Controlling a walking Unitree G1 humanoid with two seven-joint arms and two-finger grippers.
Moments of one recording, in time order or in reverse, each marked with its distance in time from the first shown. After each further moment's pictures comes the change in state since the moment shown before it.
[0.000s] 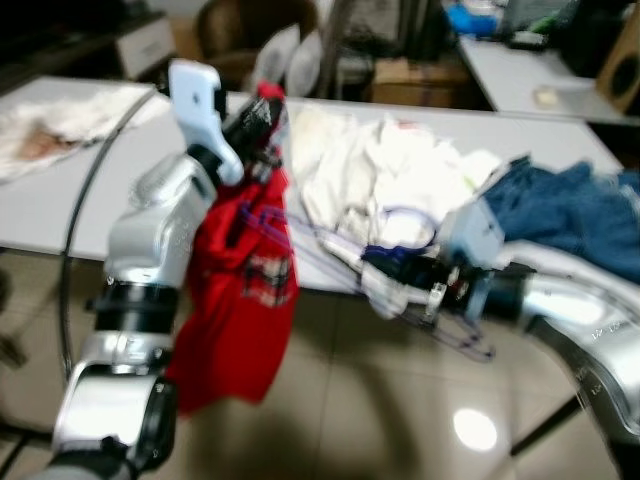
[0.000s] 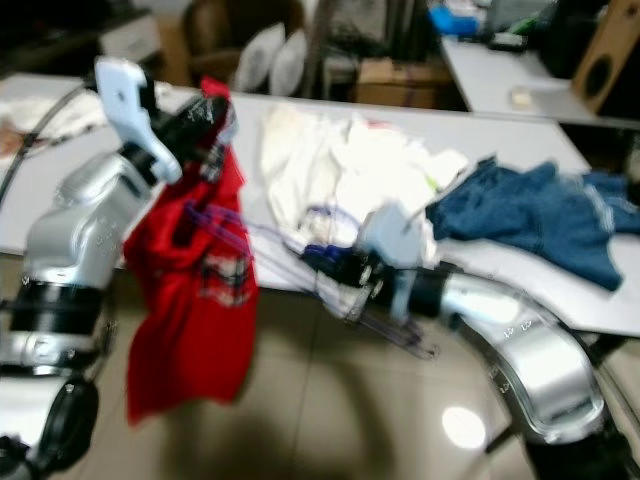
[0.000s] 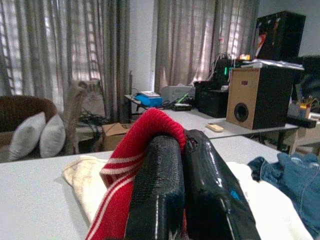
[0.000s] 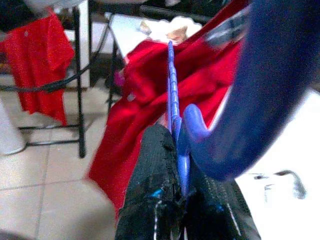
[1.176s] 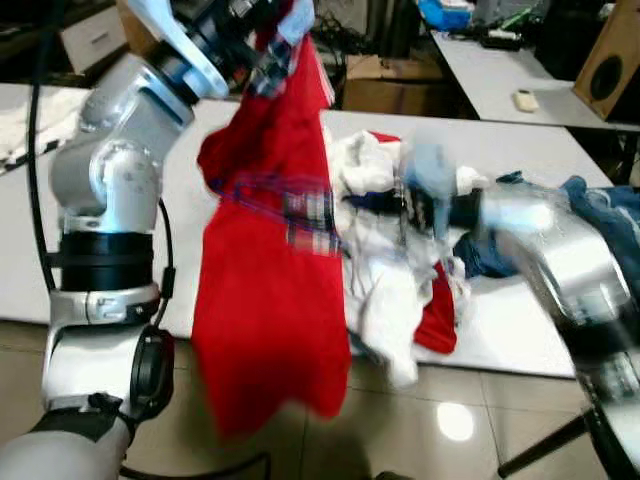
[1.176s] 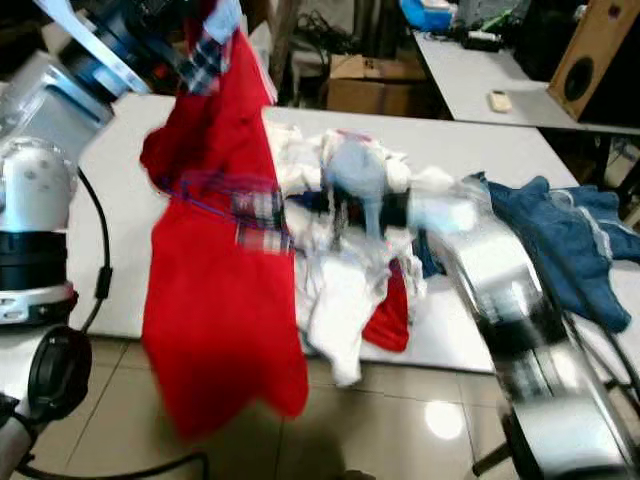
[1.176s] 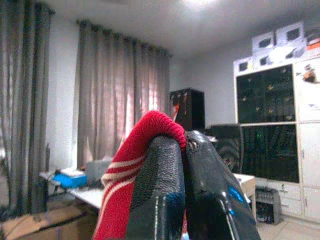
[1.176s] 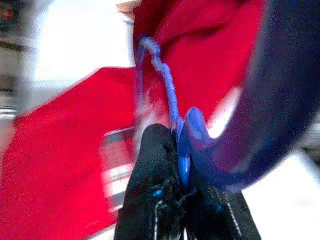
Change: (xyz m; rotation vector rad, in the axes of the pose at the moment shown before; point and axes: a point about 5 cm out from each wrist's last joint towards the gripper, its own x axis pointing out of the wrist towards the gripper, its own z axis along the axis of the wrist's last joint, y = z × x) left arm 0.007 -0.024 0.104 -0.044 -0.322 -0.325; right arm 0.053 -0.086 0.044 -0.253 0.043 -0.042
